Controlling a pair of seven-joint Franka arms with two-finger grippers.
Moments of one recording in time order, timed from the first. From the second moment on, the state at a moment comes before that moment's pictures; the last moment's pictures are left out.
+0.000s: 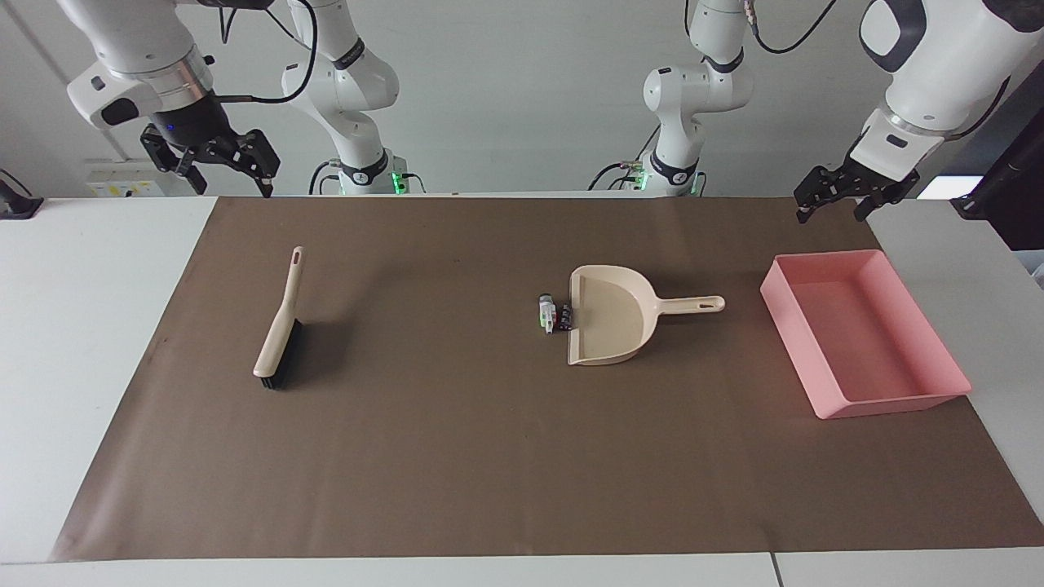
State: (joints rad) left arm -0.01 -0.05 -0.01 -1.64 0.03 1.52 0.06; right arm 0.03 -0.04 -0.05 -1.51 -0.04 1.41 0.05
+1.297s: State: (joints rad) left arm -0.01 -0.05 -0.01 -1.64 0.03 1.51 0.08; right arm -0.04 -0.14 -0.06 -2.14 -0.03 1.93 0.07
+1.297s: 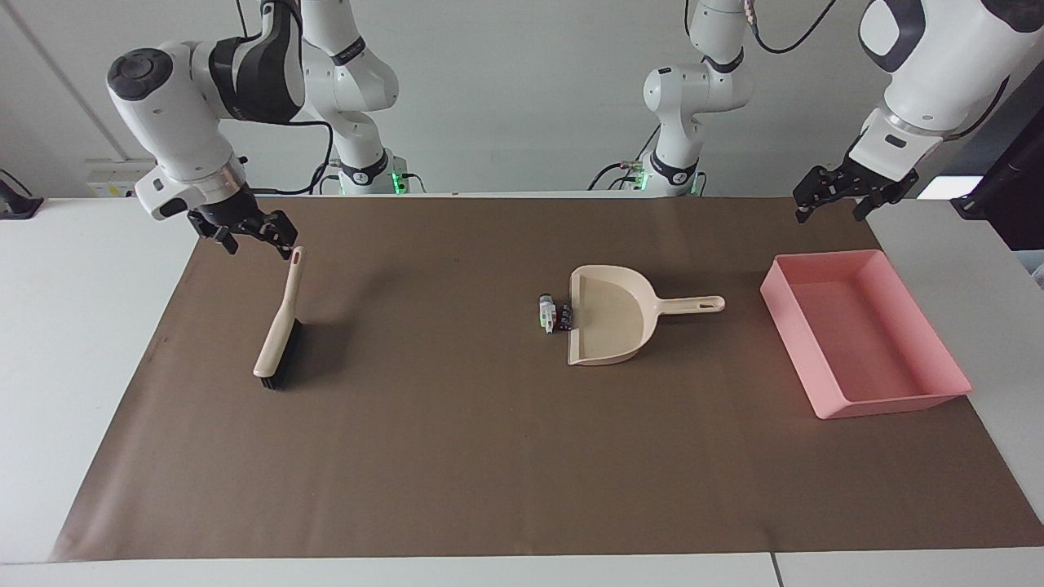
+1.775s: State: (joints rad) left arm -0.03 -0.04 -0.03 -1.66 0.03 1.55 0.50; right arm -0.09 -0.11 -0.06 -2.33 0.03 2.11 0.07
